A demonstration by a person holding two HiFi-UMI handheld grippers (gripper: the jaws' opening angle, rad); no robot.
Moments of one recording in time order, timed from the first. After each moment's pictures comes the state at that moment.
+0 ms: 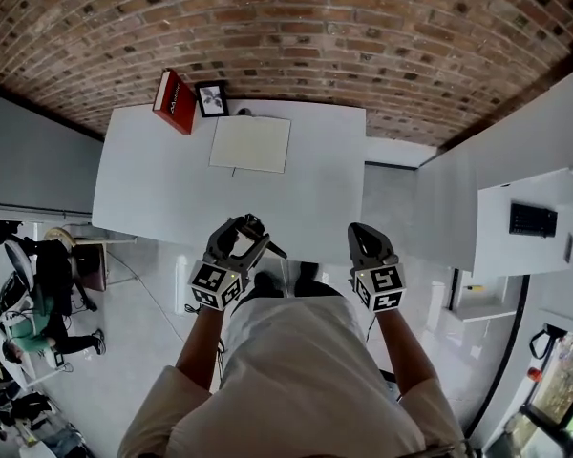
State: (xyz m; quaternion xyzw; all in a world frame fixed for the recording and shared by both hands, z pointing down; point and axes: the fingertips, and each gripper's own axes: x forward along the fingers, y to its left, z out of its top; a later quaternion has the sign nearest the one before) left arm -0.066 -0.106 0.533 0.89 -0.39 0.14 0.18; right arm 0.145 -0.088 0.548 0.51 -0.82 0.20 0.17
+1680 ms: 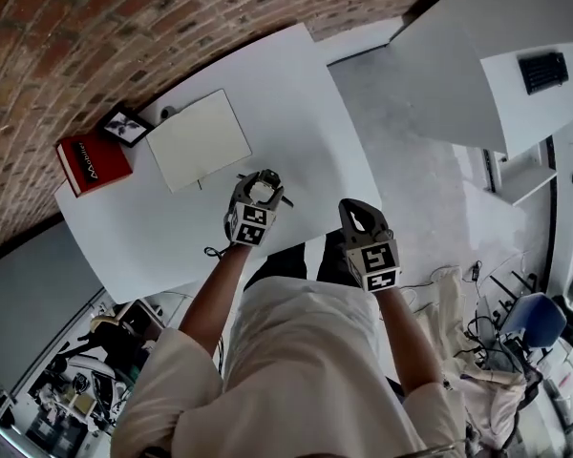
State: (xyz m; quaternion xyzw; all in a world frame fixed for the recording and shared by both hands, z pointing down) left arm -0.006 -0.214 0.845 0.87 -0.14 0.45 0.14; right arm 0.121 -0.108 0.697 0.63 -0.66 0.36 0.19
